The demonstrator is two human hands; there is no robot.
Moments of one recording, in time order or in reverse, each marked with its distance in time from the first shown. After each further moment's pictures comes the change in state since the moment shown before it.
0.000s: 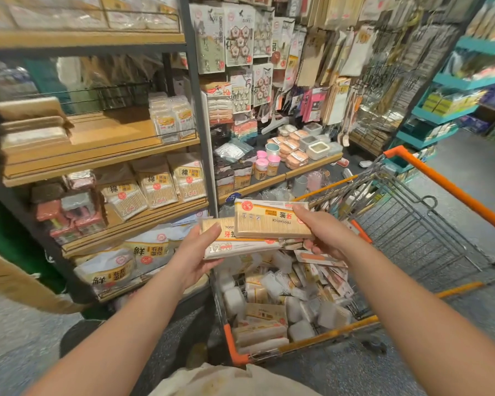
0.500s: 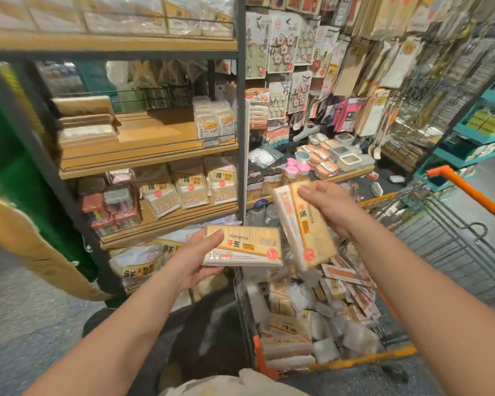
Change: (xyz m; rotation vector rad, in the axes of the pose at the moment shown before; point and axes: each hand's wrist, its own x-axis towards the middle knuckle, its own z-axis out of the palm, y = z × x) left_hand -0.002 0.027 -0.075 -0.003 0.031 -0.054; right_hand 0.020 -0.086 0.050 -0.021 -0.029 -0.281
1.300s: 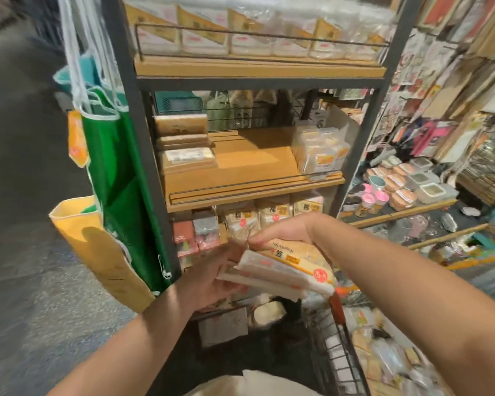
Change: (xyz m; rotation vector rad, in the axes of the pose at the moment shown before) left_hand 0.033 0.108 -0.218 -0.140 -0.268 -0.013; right_hand 0.171 -0.107 0.294 -0.506 -1.104 0.423
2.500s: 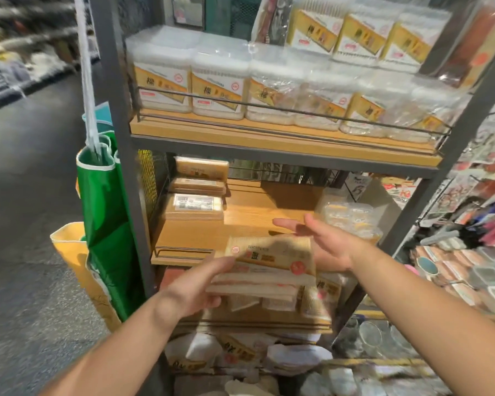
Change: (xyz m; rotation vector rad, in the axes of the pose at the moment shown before) left_hand 0.078 0.085 0.024 0.095 0.445 0.061; right_hand -0.049 -0.017 -0.151 0.574 0.112 -0.464
